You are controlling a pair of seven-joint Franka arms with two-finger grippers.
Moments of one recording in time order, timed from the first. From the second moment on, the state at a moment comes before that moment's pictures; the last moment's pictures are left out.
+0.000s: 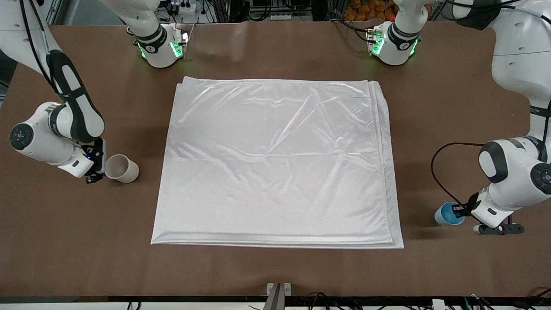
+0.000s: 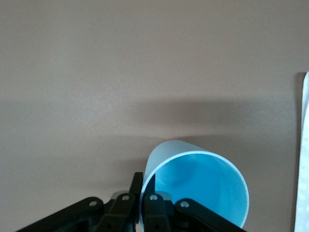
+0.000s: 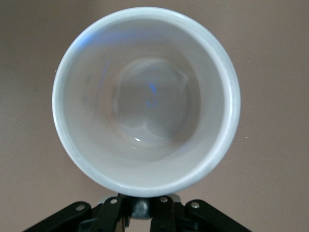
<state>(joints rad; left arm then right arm) 0.14 0.73 -0.02 -1.49 0.02 2.35 0.10 -0.25 0.45 0.01 -2.08 0.01 2.53 -1.99</state>
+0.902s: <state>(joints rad) 0.12 0.61 -0.07 -1.48 0.02 2.10 0.01 -0.09 0.27 0.12 -2.07 0.05 2.38 -1.73</state>
